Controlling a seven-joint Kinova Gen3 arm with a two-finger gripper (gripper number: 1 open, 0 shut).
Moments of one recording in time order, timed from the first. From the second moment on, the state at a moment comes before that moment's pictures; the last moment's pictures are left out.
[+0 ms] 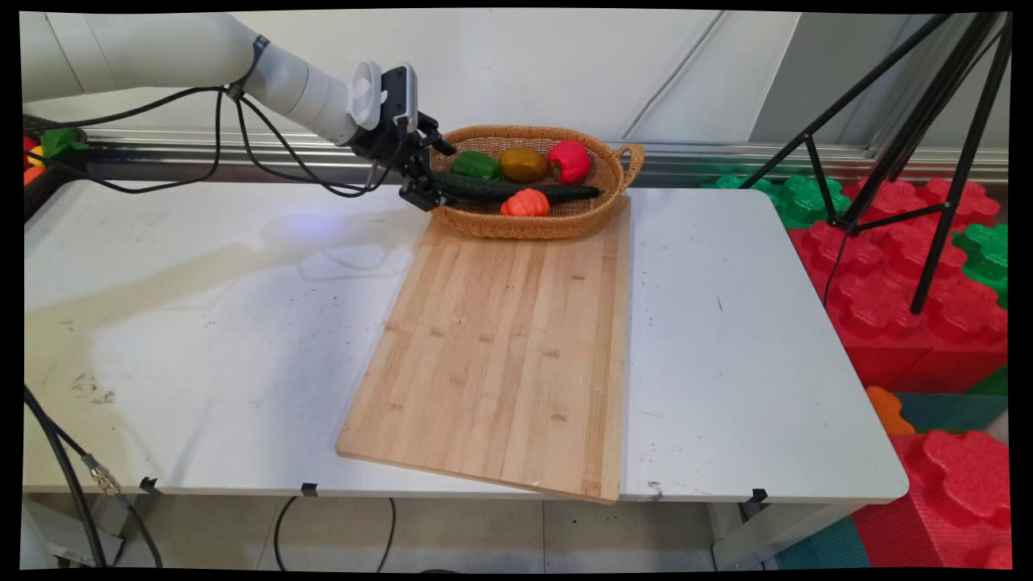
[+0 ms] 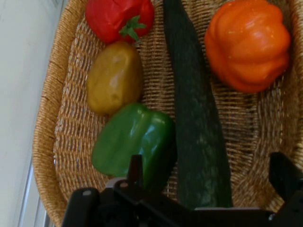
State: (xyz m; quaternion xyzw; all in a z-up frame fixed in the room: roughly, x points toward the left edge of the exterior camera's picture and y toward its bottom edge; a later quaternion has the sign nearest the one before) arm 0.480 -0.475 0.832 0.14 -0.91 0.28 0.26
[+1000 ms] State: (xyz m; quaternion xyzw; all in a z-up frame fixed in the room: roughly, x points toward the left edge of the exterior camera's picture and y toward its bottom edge) arm 0.479 -0.478 0.825 0.13 -0.91 0.28 0.26
